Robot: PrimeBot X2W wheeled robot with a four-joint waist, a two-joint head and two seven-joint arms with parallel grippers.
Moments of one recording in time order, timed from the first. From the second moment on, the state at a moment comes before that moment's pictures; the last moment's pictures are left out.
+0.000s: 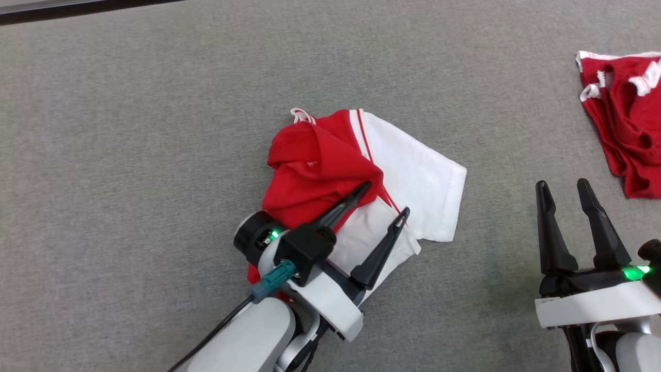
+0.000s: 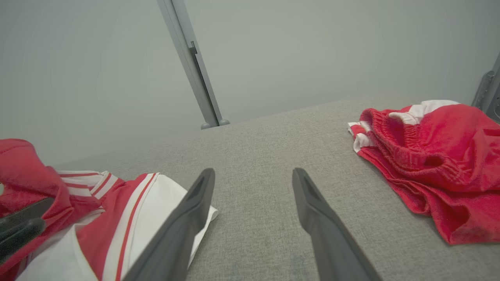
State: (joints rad) left arm -0.46 0.11 -0.78 0.20 -0.42 -0.02 -0.16; right arm -0.07 -0.11 0.05 -0.08 0.37 0.13 -0.08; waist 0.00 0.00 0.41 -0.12
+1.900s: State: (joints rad) left arm -0.13 0.30 -0.34 0.10 -0.49 0.17 -0.26; right arm 0.08 -0.17 0.10 -0.14 0.32 0.13 0.08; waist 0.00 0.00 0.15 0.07
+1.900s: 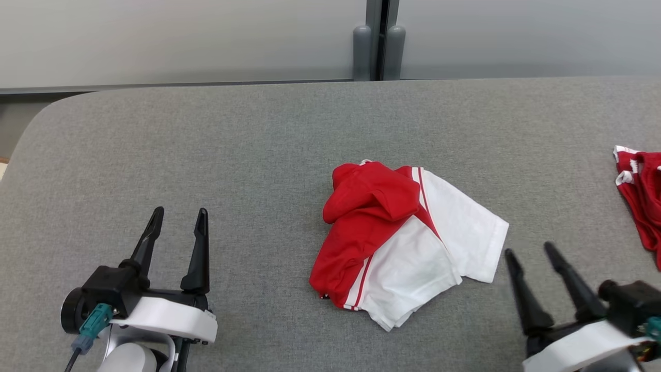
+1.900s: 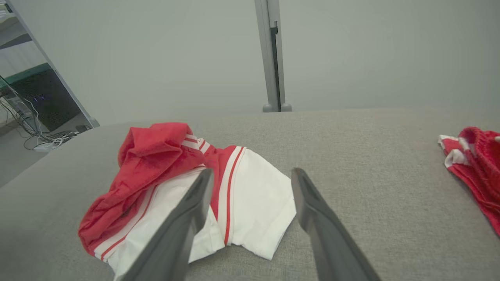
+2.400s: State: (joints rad) left arm -0.21 0.23 -0.34 0.11 -0.46 0.14 -0.26; right arm 0.01 -0.21 0.45 0.03 0.43 0.13 0.17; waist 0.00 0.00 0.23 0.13
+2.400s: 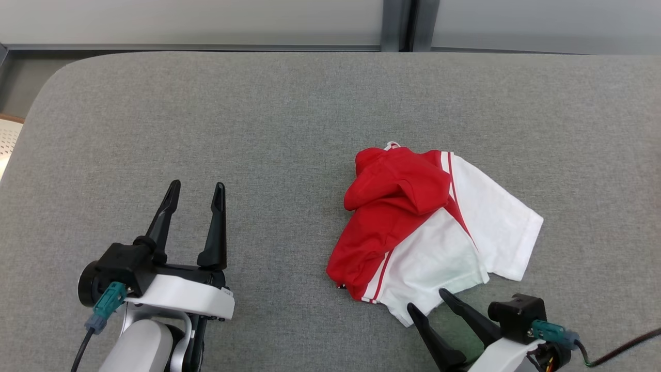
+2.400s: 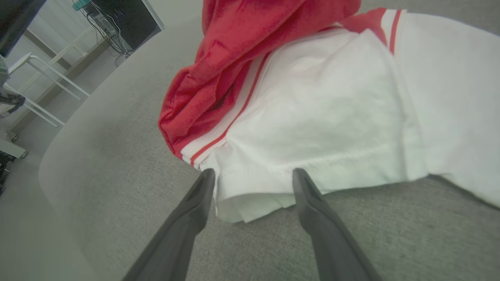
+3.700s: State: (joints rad) left arm -0.21 0.18 -0.25 0.13 -0.39 0.08 -0.26; right arm 0.06 -0.14 -0.07 0.13 0.38 0.13 0.10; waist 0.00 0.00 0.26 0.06
